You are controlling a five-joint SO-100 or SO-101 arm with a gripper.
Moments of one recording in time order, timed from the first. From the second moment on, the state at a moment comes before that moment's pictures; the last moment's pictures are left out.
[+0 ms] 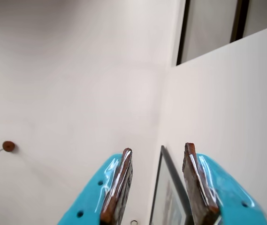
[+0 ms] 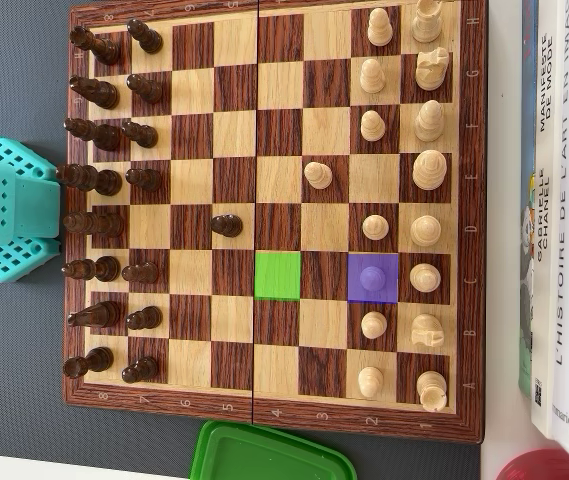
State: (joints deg) arm -0.2 192.5 179.8 -103.2 85.9
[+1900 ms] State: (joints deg) arm -0.2 192.5 179.8 -103.2 85.9
